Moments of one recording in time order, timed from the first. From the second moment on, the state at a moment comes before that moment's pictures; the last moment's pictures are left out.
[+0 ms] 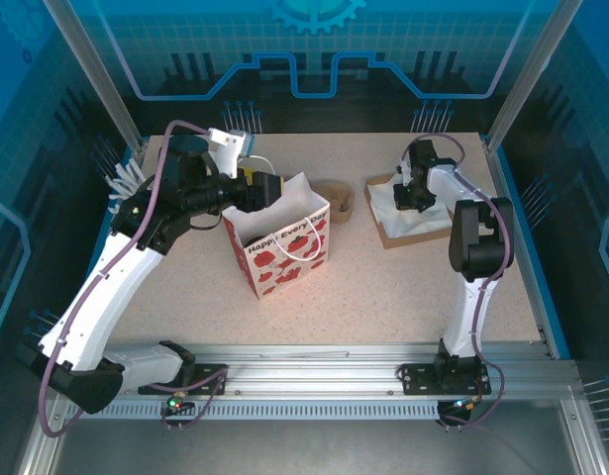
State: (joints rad) left arm -0.42 1.21 1.48 -0.71 0.34 -0.31; right arm 0.06 2.08 1.60 -0.76 -0.04 -0.01
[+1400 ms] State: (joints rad) left arm -0.65 1.68 1.77 -0.35 0.44 -0.79; right arm -0.05 1.16 1.35 -0.35 -0.64 0.56
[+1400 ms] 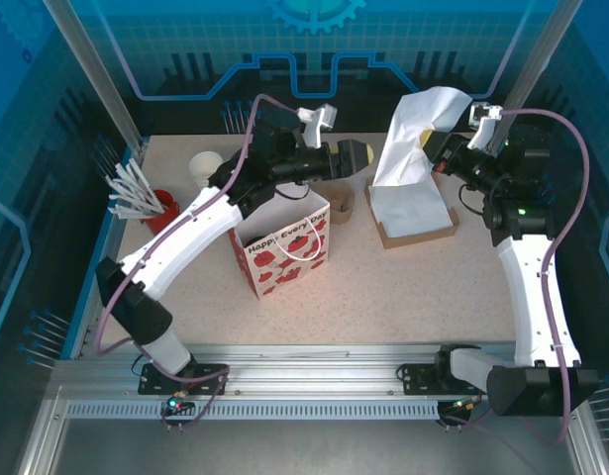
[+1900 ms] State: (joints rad) left arm -0.65 1.89 1.95 -0.30 0.53 -0.96; right arm 0.00 1.16 1.34 -0.29 -0.65 0.61
